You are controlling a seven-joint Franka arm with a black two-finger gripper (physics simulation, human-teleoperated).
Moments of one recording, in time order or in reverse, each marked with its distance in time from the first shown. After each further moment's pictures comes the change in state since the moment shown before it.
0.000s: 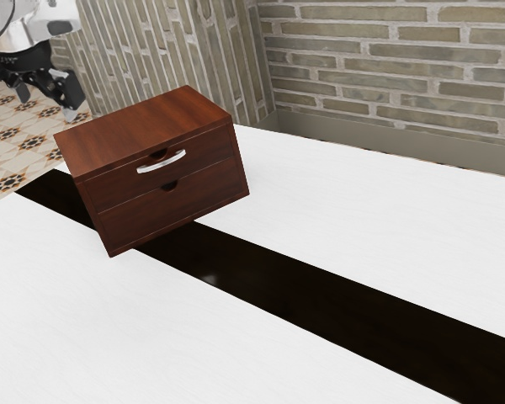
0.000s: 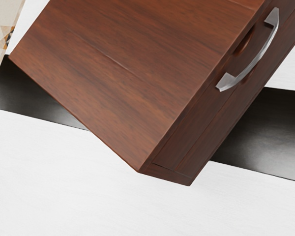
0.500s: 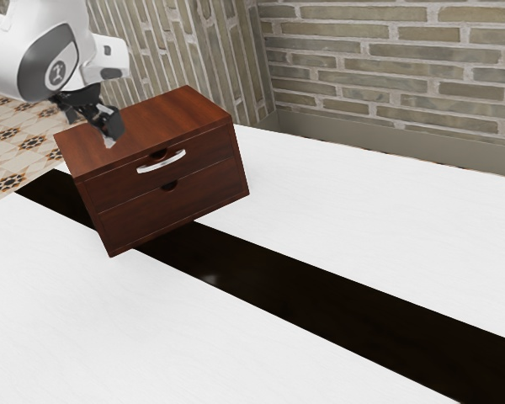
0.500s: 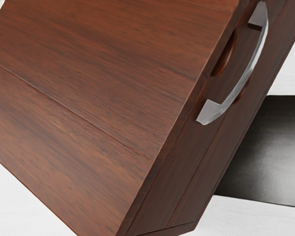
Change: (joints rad) arm 0.000 0.098 0.003 -0.110 0.007 0.223 0.086
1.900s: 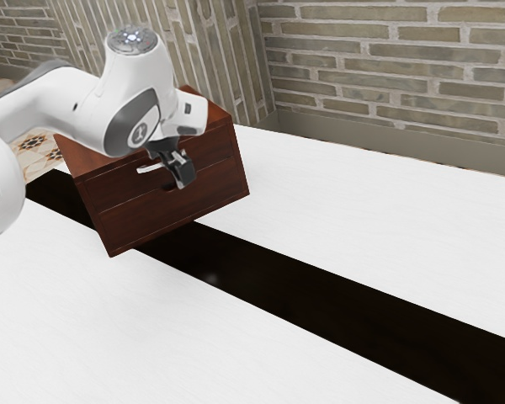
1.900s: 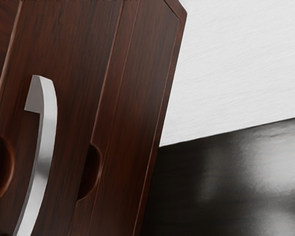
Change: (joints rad) arm -0.021 0.114 -0.079 -0.126 -0.044 0.218 0.109
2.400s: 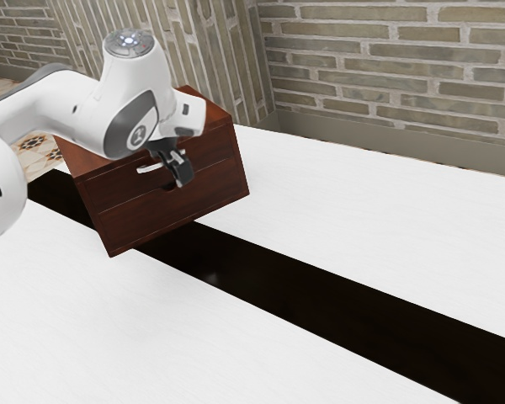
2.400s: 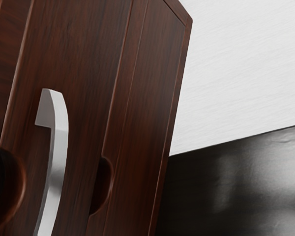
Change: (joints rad) arm 0.022 0.010 -0.006 0.002 -0.004 0.038 0.041
